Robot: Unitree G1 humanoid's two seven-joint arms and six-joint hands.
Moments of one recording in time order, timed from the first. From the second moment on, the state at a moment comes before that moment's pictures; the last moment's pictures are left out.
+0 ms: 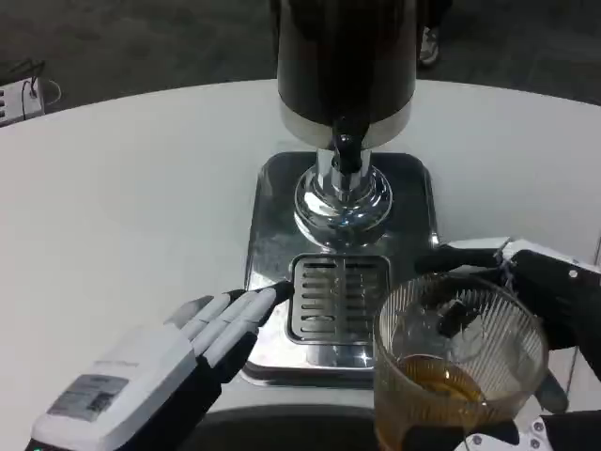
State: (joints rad) left arm 0.26 0.54 0.14 -0.70 0.48 -0.20 -0.35; right arm 0.31 -0.28 -0.11 -0.97 -0.11 0.02 0.25
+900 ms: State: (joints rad) left arm 0.27 0.54 0.15 -0.71 0.48 -0.20 -0.35; right arm 0.33 -0.28 -0.11 -0.99 -0.11 0.02 0.25
